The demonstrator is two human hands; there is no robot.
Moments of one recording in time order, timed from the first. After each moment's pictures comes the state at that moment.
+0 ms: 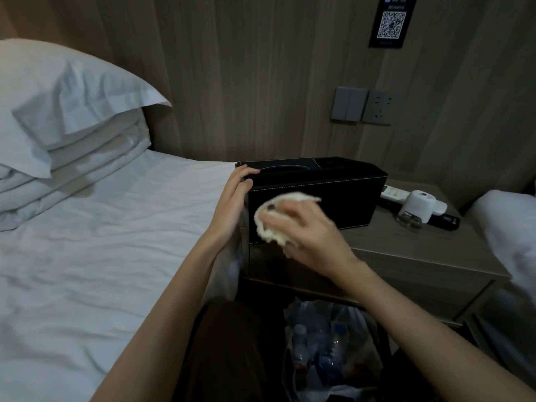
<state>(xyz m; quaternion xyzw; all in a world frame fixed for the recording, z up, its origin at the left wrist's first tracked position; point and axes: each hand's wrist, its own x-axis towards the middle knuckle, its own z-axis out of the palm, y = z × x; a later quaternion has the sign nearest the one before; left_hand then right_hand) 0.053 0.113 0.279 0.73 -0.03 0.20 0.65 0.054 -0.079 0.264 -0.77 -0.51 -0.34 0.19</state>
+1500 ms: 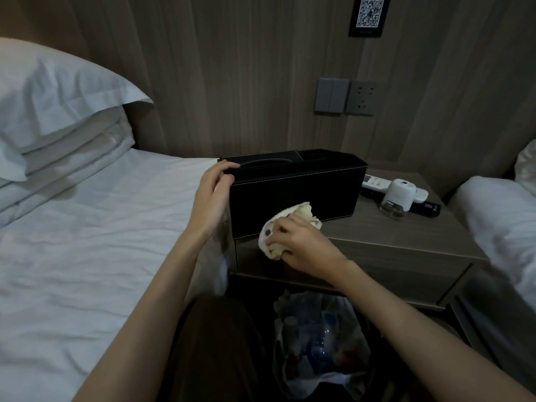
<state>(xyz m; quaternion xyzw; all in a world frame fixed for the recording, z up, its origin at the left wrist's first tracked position) 0.040 0.102 0.293 0.77 0.01 0.26 0.58 0.066 -0.099 0.232 -0.85 -0.48 -0.18 0.14</state>
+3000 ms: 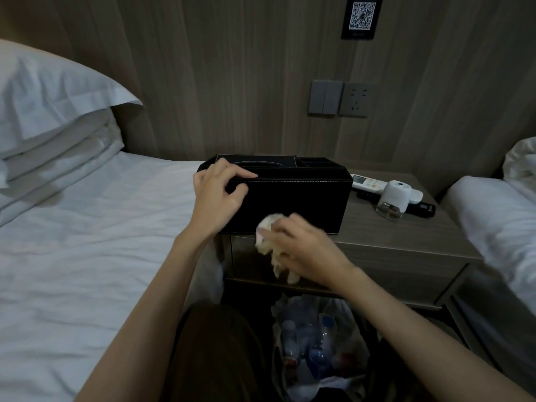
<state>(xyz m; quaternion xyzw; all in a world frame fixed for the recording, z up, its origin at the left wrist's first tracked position) 0.053 0.097 0.301 0.86 -0.08 0.35 0.35 0.055 -0.105 0.243 -0.83 -0.49 -0.24 0.12</state>
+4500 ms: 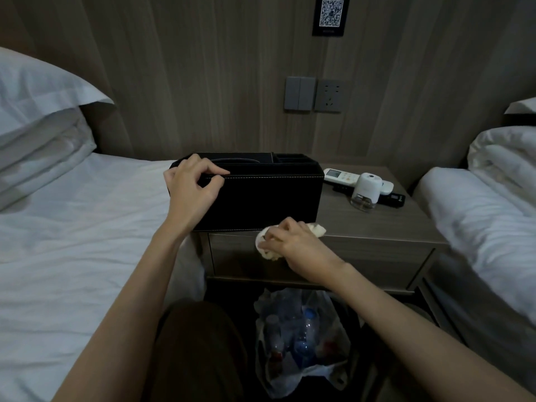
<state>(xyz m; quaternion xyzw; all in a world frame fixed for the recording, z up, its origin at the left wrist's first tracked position) 0.056 0.091 0.302 0.85 -0.06 0.35 0.39 0.058 -0.133 0.227 -0.88 -0.44 -0.19 0.00</state>
